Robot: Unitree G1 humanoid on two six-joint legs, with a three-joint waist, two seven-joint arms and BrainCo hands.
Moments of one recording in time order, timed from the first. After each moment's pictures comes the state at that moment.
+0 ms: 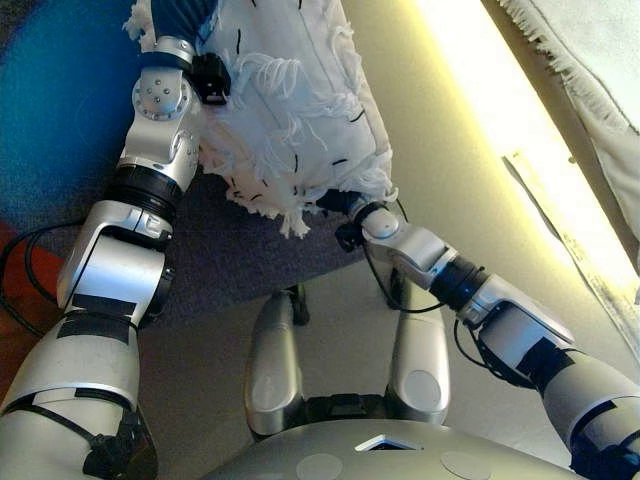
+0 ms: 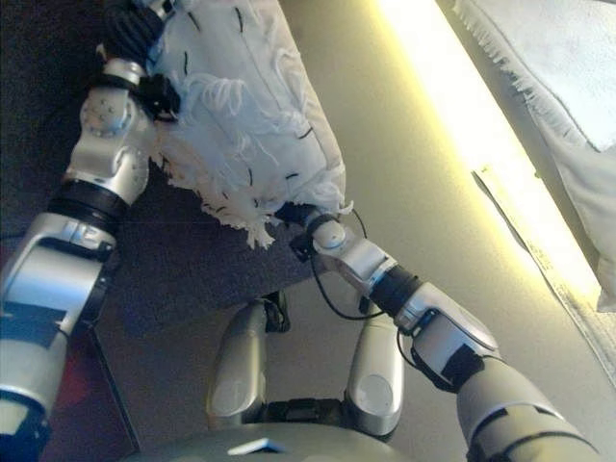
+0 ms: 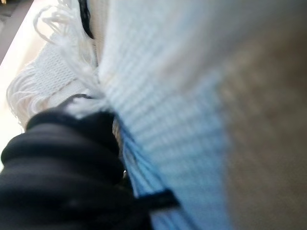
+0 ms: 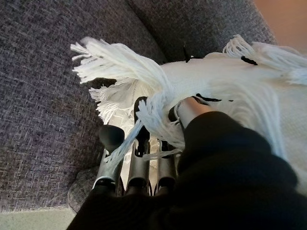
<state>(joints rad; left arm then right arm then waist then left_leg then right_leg) -1.10 0.57 -0.41 0.79 -0.69 -0.31 0.13 -0.78 -0.28 0.81 0.40 0.58 0.26 -0.21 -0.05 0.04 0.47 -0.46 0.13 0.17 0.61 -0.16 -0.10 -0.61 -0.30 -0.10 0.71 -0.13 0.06</state>
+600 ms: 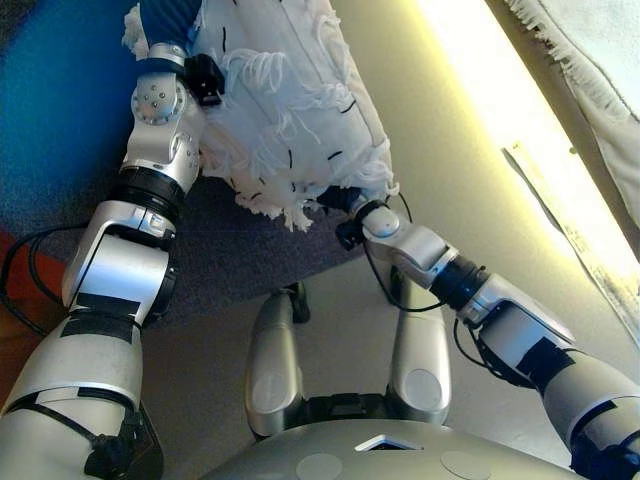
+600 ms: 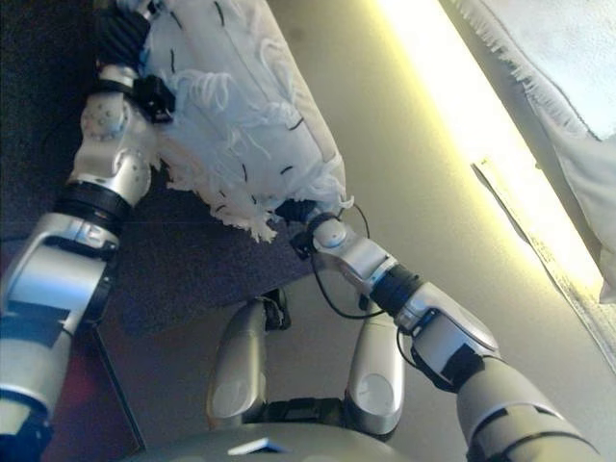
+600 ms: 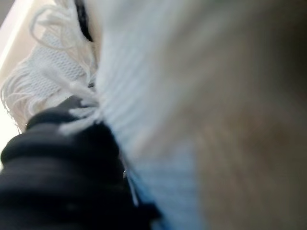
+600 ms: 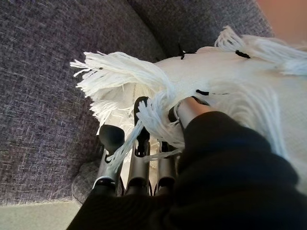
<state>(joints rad) -1.11 0.54 -0.38 0.89 -0.76 -0.36 0.18 -0.78 -0.29 0.79 0.37 0.58 0.26 -0.22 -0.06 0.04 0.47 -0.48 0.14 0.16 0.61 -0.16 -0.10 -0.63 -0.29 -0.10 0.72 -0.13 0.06</state>
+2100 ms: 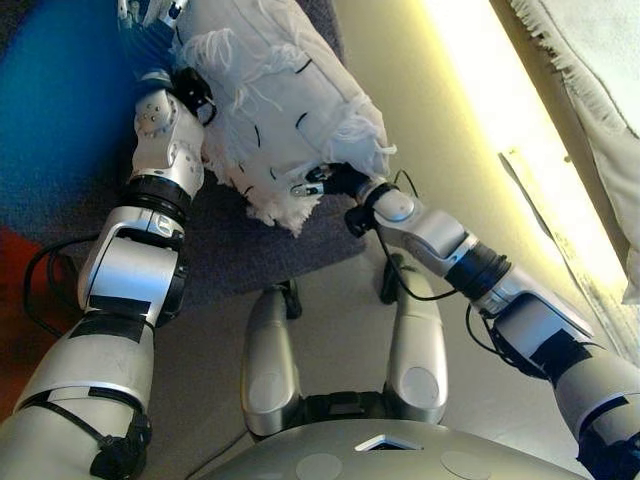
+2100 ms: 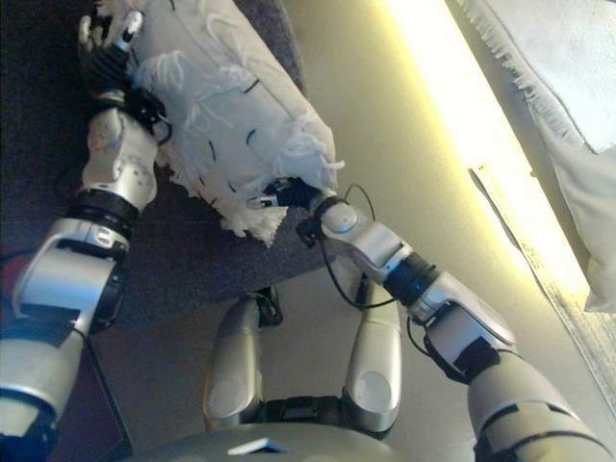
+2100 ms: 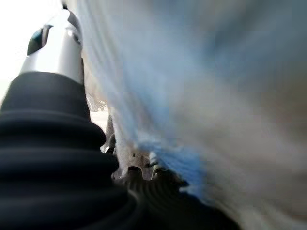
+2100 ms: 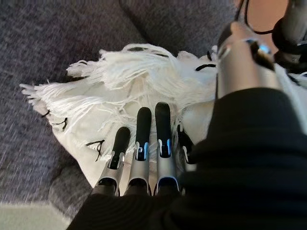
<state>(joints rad) -1.08 0.48 -0.28 0.99 -0.86 -0.31 0.35 -0.82 -0.35 0.76 0.29 0.63 0.31 -0.15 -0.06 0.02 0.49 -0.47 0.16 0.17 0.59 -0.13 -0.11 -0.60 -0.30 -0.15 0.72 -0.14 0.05</state>
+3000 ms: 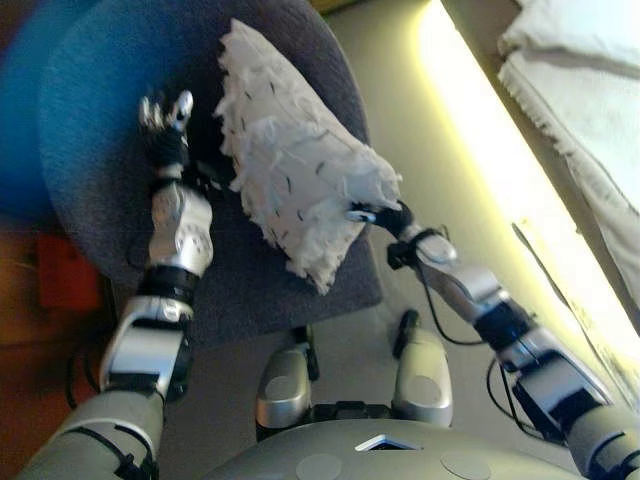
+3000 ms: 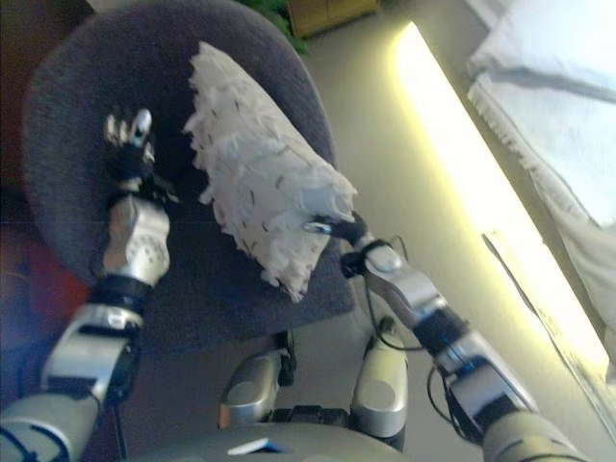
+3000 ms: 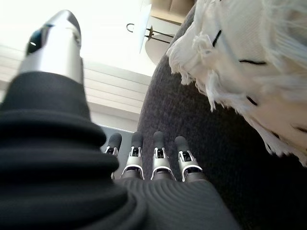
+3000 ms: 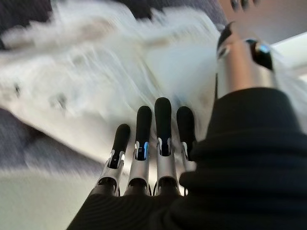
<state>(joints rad) -0.41 0.36 -0.05 0.41 -0.78 -0.29 0.25 -0.31 -0.47 0.43 0.18 0.57 0.20 -0.14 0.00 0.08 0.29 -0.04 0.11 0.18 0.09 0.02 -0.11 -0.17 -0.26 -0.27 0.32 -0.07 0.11</state>
